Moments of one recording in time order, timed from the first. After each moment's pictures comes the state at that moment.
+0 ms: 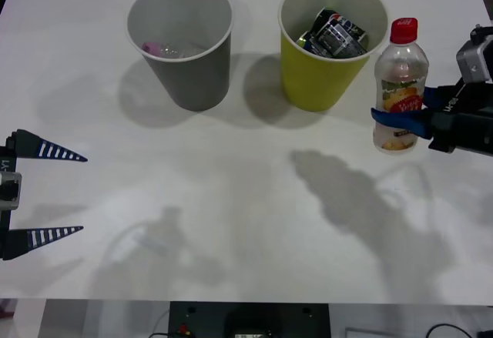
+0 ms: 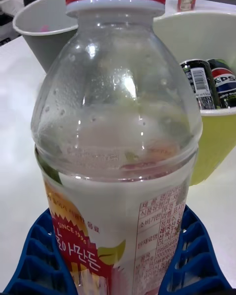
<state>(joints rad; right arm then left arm) -0.10 -0.63 -0.30 -2.01 1.69 -1.17 -0.84 0.26 1.13 0.26 -2.01 -1.31 -1.13 -0.09</state>
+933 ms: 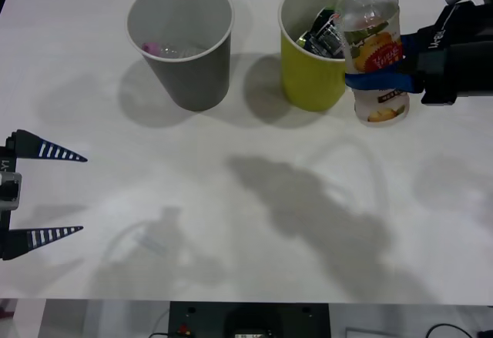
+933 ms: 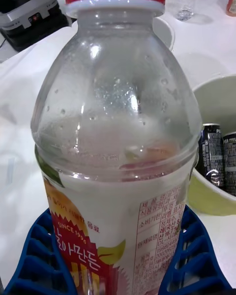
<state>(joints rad) -0.44 -0.89 -0.14 -2.20 1.70 -1.33 -1.32 0.26 1.13 0.26 -2.01 -1.31 -1.13 -0.09</state>
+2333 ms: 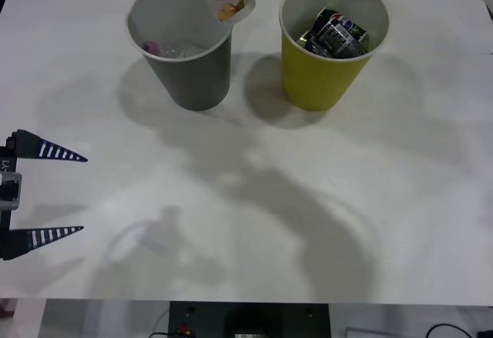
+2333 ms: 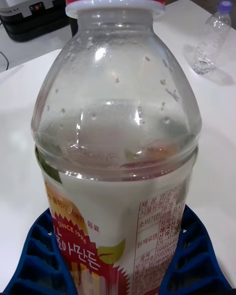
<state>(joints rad) -1.40 -0.58 0.63 -1.30 1.86 -1.04 -1.31 0.26 1.13 0.26 -2.01 -1.31 -1.13 -0.09</state>
